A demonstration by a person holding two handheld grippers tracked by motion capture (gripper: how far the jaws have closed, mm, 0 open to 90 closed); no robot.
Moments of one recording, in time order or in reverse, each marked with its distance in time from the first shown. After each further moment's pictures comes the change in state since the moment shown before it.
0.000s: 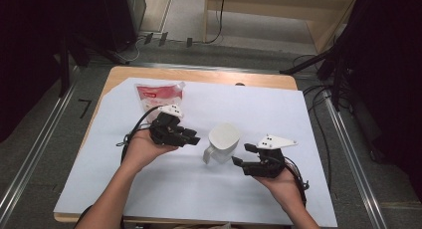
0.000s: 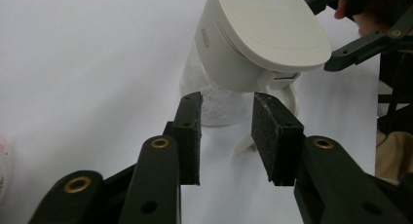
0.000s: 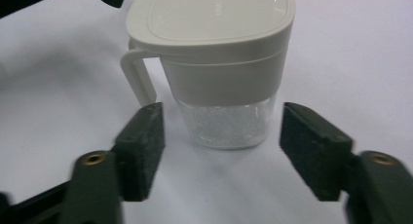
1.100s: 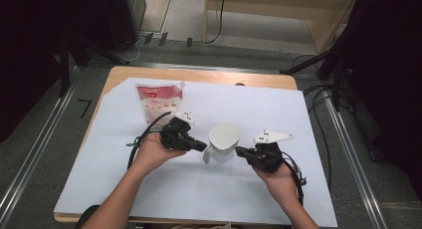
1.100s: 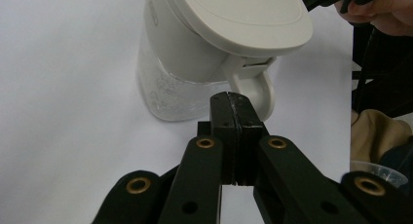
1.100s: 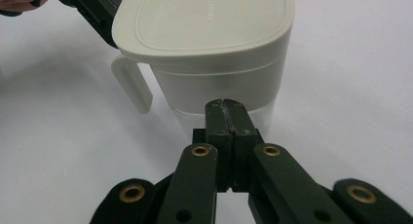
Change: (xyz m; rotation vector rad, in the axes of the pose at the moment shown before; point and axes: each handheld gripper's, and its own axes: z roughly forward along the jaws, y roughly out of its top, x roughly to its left) left arm -0.008 0.001 0.027 0.078 -0.116 0.011; right arm -0.005 0.010 0.010 0.050 0.006 0.033
